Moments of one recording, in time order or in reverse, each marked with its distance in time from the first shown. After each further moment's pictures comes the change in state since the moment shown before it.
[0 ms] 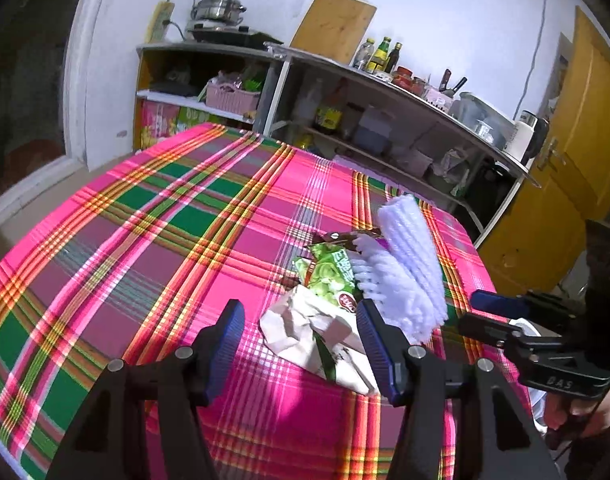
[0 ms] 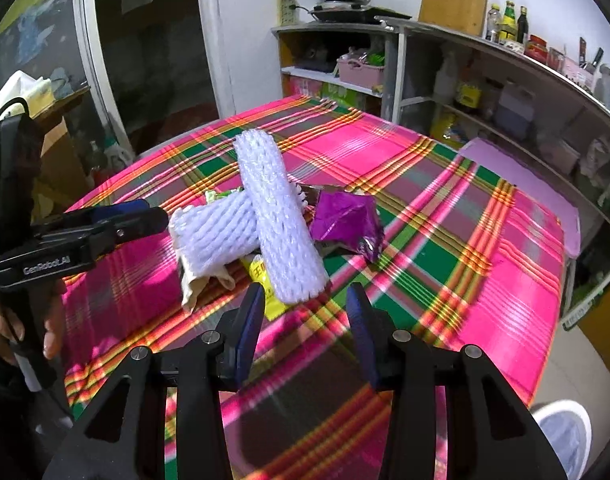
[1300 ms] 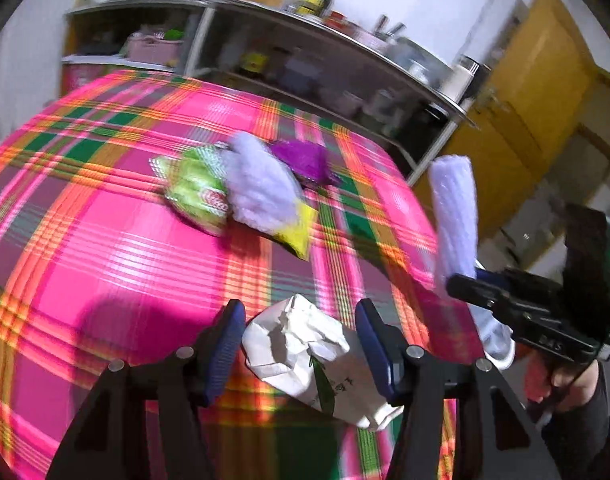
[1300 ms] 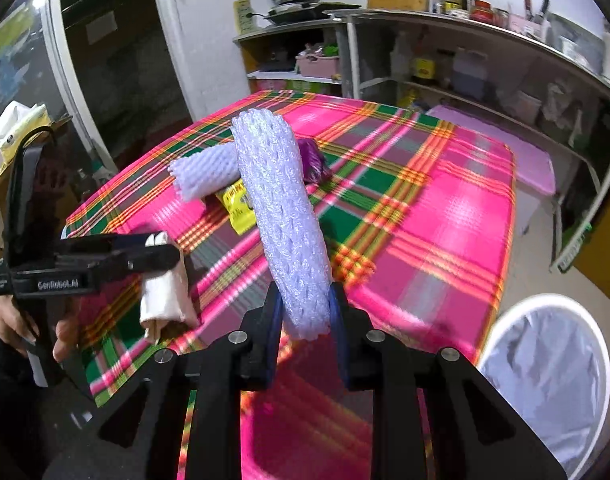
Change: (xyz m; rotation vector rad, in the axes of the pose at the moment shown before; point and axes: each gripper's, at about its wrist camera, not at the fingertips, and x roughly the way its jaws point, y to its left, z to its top) left arm 0.008 -0.055 -0.049 0.101 0.202 -0.255; right arm -0.073 -0.022 -0.082 0.174 -0.022 -0.047
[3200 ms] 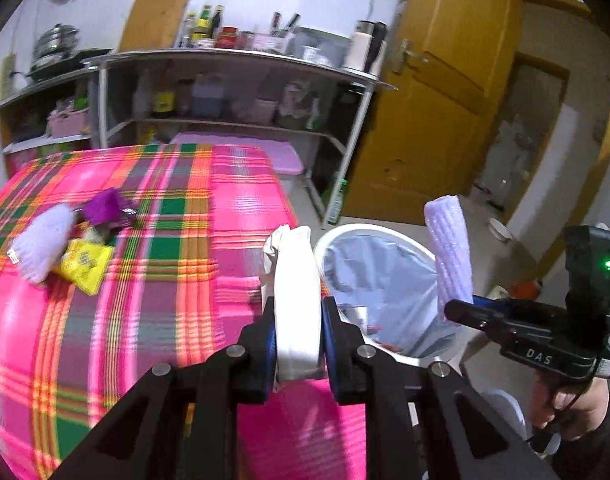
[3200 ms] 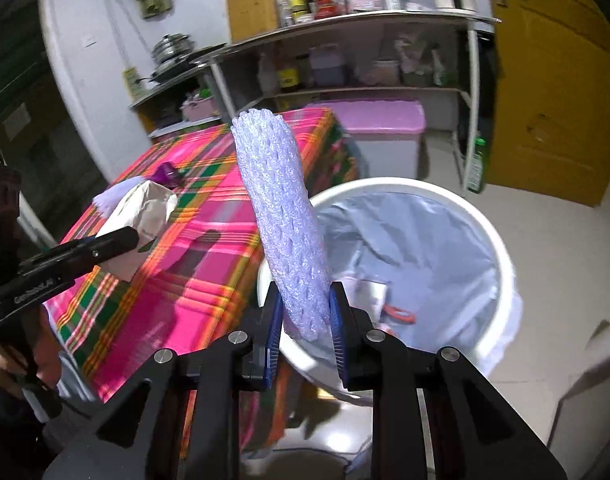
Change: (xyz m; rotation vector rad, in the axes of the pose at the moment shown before) left arm 0.028 -0.190 -0.021 0.283 -0.041 -0.028; right arm -0.125 -0.103 -0.113 0.363 -0.111 -0.221
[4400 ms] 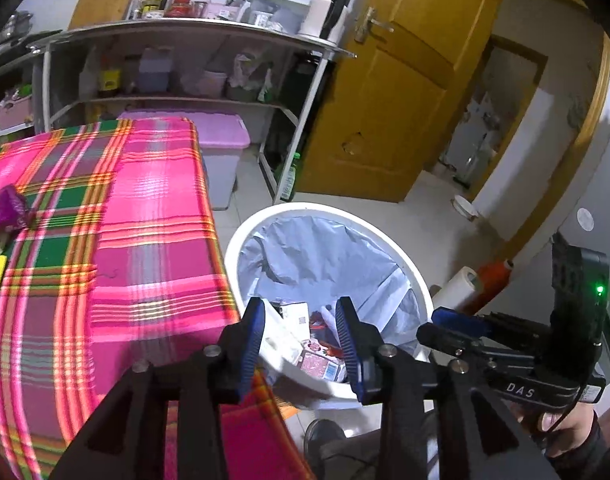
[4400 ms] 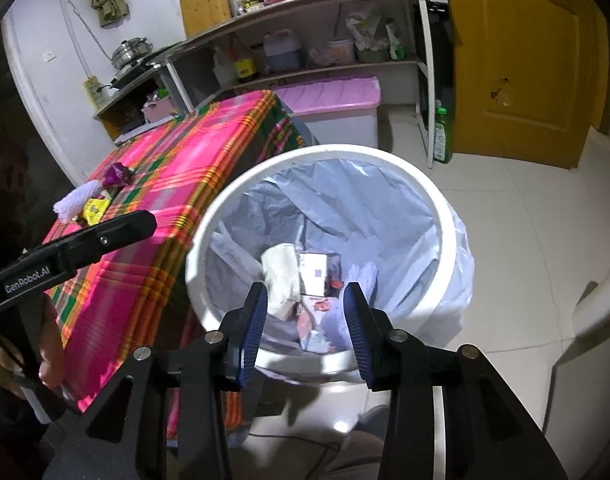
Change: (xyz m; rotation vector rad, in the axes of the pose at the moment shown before) left arm 0.063 -0.043 0.007 0.017 0.088 -0.133; right arm 0.000 -0.037 -0.015 0.079 0.034 -0.045
